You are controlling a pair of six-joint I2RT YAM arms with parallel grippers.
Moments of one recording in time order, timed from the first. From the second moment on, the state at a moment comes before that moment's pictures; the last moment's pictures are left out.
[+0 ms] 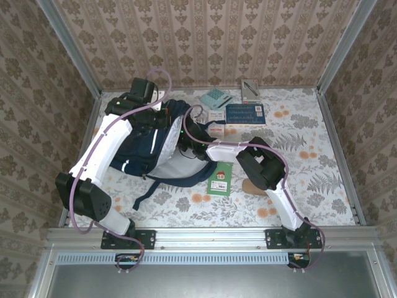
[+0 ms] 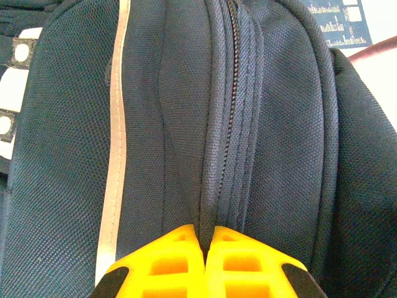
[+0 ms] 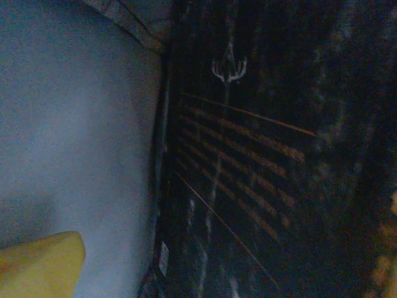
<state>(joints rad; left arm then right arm) -0.40 1.55 1.62 -1.02 0.20 -0.23 0.76 2.23 1.51 0.30 0.00 1.28</state>
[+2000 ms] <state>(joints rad) -0.35 1.46 1.49 -0.95 0.27 -0.25 0.75 1.78 1.21 0.03 -0.11 0.86</state>
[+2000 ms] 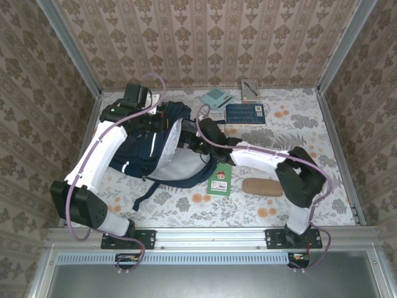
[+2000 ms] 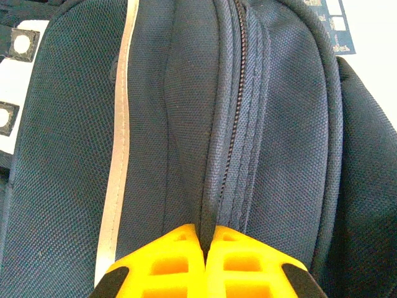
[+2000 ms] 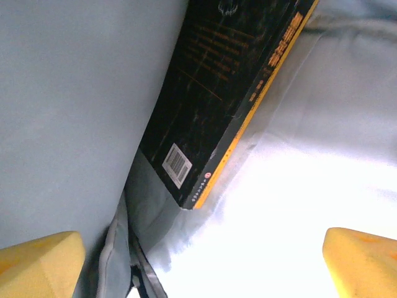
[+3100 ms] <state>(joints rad) -0.34 1.41 1.43 -0.92 0.29 -0.25 0.18 2.21 1.79 -0.43 0.05 0.57</state>
